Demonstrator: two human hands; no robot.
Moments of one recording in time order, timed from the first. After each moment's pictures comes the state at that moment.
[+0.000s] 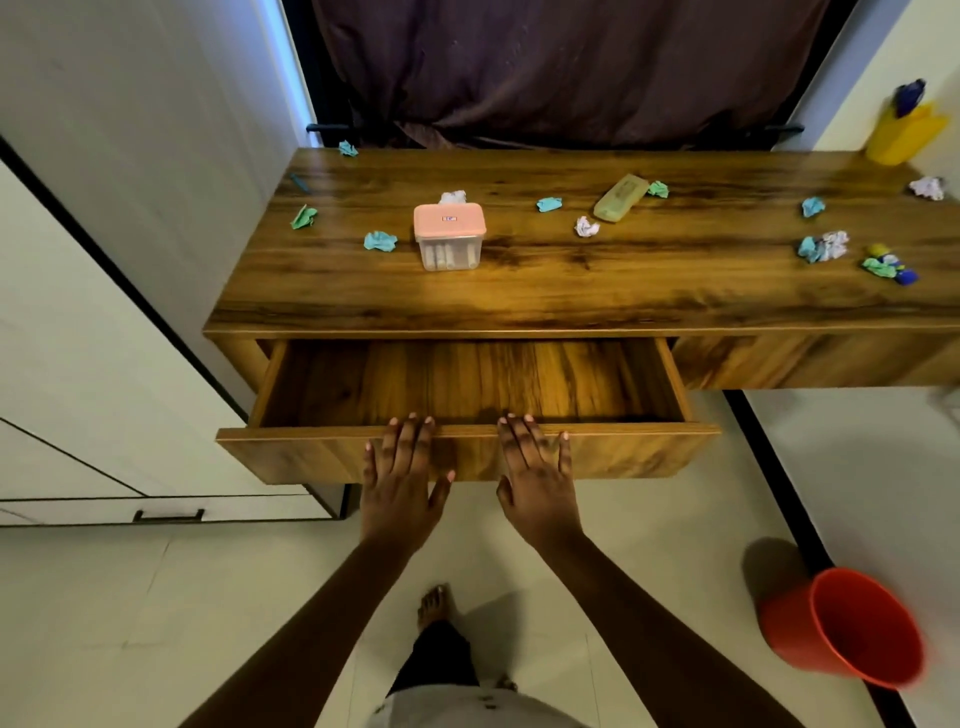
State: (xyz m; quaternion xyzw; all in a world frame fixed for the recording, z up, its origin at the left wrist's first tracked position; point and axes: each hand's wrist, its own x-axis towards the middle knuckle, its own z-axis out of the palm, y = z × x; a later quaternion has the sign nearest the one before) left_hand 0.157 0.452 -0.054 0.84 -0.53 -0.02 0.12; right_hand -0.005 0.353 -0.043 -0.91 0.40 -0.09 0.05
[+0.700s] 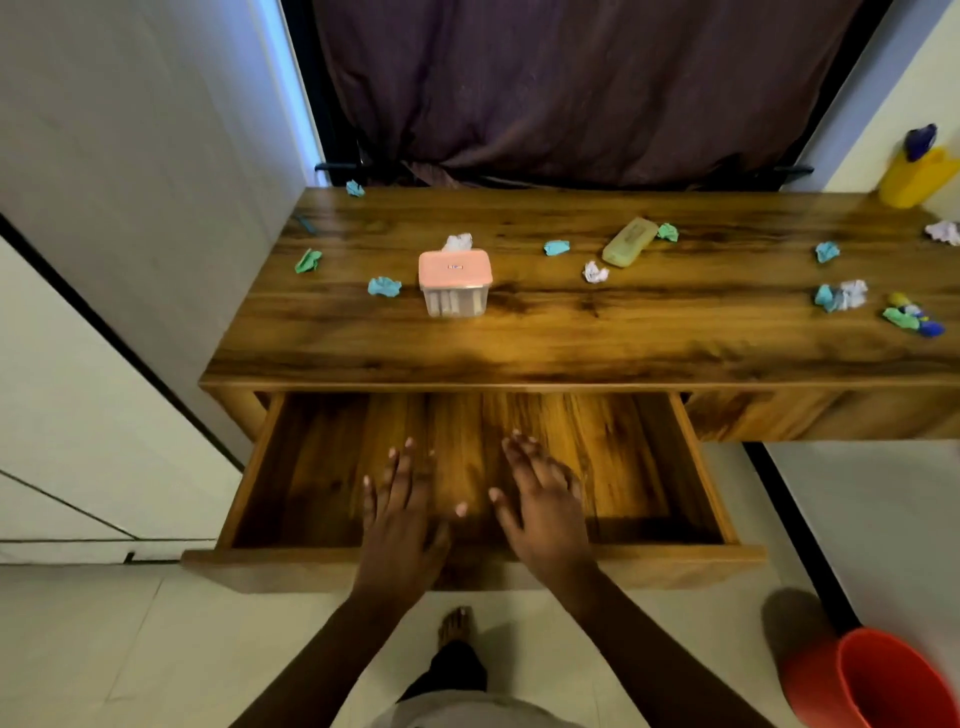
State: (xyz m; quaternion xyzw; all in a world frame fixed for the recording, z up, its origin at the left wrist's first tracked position) left_hand 0.164 0.433 -0.008 0.82 -0.53 -0.08 0.22; right_hand 0.017 0.325 0.009 -0.89 0.41 -0.16 0.15
